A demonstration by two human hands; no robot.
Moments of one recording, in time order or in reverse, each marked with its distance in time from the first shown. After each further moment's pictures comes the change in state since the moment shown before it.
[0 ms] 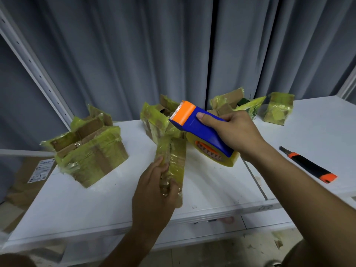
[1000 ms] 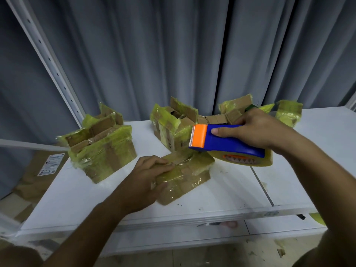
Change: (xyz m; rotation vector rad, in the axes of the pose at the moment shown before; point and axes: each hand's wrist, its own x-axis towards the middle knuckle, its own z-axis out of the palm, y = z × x) left_hand 0.048 -0.050 -0.055 0.113 -0.432 0.347; right_hand 0.007 -0.022 -0.033 -0.457 -0.235 -0.028
